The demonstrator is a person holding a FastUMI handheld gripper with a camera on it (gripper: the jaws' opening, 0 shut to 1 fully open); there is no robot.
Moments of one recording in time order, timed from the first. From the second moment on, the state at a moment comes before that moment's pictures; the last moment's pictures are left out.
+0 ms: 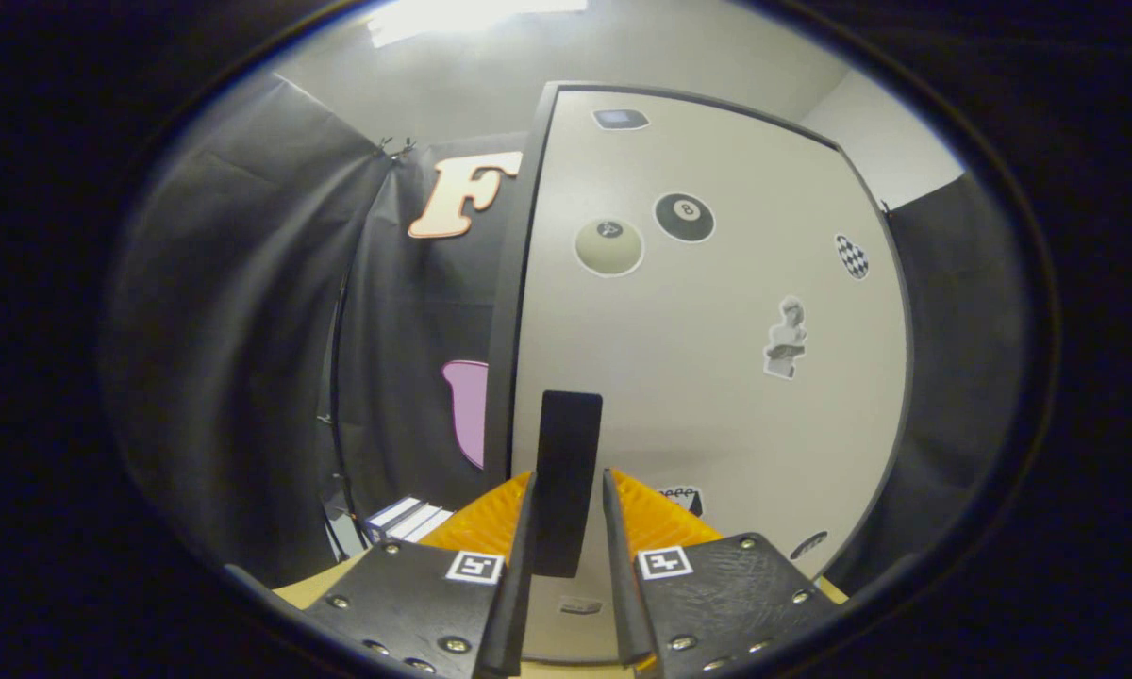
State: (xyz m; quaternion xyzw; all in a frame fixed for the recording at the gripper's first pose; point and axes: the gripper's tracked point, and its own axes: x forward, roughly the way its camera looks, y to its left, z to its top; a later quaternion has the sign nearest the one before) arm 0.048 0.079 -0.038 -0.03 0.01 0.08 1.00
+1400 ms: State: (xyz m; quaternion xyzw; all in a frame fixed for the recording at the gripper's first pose) arm 0.010 -0.038 0.005 0.09 0.01 -0.05 0.99
